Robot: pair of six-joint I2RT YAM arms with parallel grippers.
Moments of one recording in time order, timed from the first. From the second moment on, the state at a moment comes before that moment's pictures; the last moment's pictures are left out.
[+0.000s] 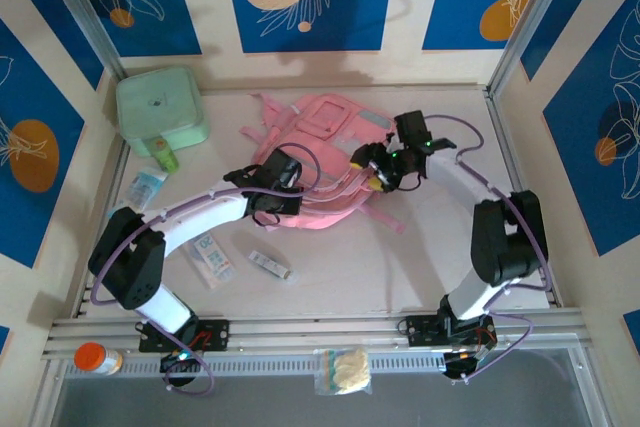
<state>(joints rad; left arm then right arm) -0.71 1.58 1.08 -0.55 -0.05 -0.47 0.30 1.61 1.13 -0.54 -0.55 0.90</state>
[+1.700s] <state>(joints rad) -0.72 1.57 1.02 -0.40 -0.08 -0.49 0.28 1.73 1.21 -0.49 -0.59 0.87</state>
